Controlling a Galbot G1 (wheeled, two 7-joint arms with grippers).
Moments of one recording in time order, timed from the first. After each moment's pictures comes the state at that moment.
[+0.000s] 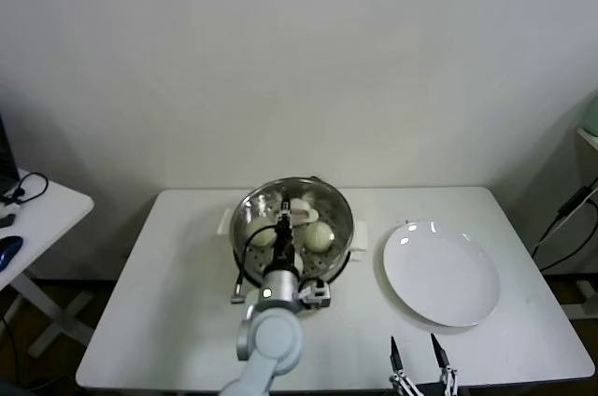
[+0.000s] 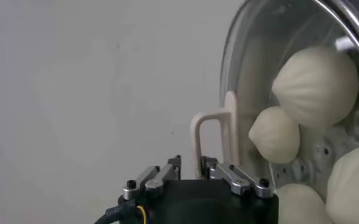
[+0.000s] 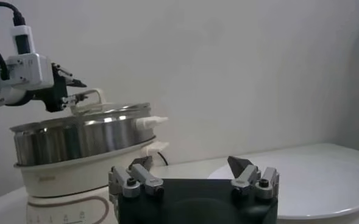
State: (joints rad) left arm 1.13 -1.57 -0.05 -1.82 1.72 0.45 0.21; right arm -1.86 1.35 0.43 1.80 0.30 0.65 -0.05
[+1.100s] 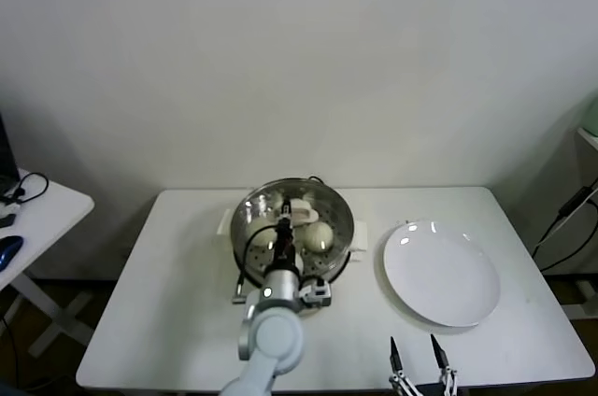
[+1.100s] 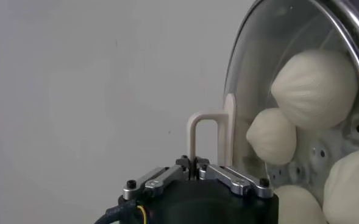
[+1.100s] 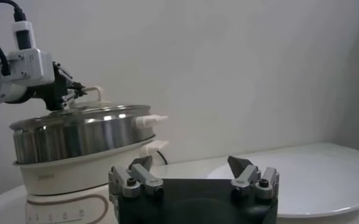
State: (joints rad) left arm 1.13 -1.58 -0.05 -1.82 1.70 0.46 0.21; right arm -1.85 1.35 0.43 1.79 0.30 0.65 -0.05
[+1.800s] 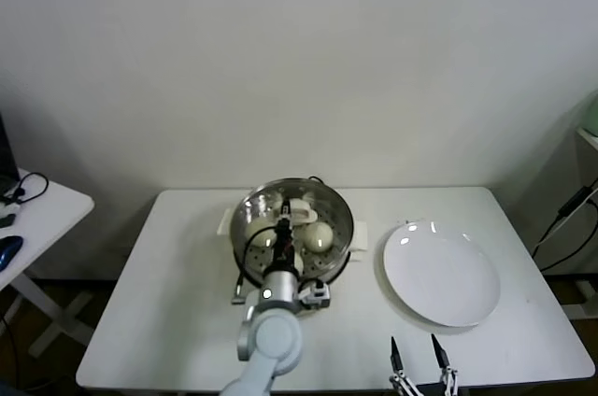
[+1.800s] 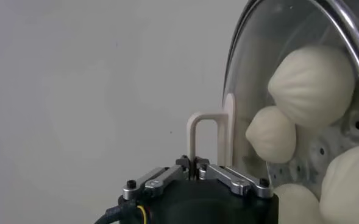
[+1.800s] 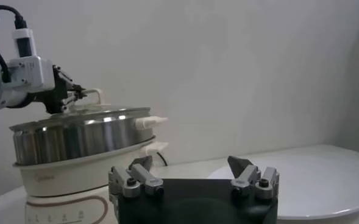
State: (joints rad) left arm 1.13 -1.58 -0.06 -1.81 1.71 0.45 0.18; right arm -1.85 1.35 0.43 1.79 0.30 0.65 -0.05
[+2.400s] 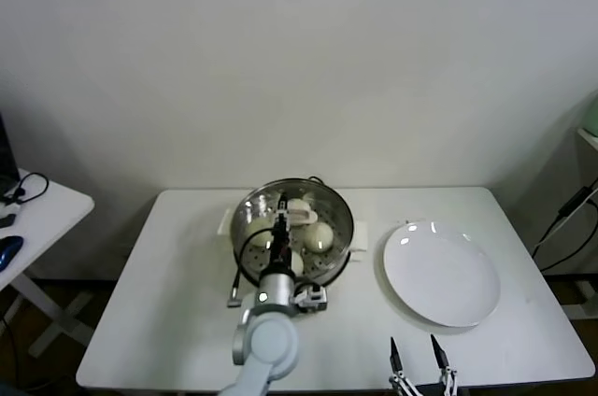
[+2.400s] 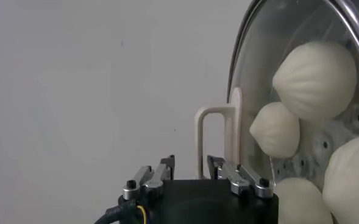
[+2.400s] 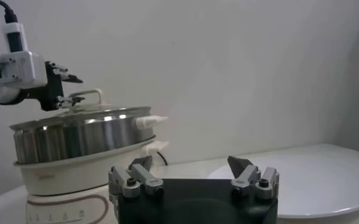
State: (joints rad) left arm 1.15 -1.56 -0.06 -1.84 1.70 0.45 0.18; right arm -1.85 1.36 0.43 1.79 0.29 0.66 -0.05
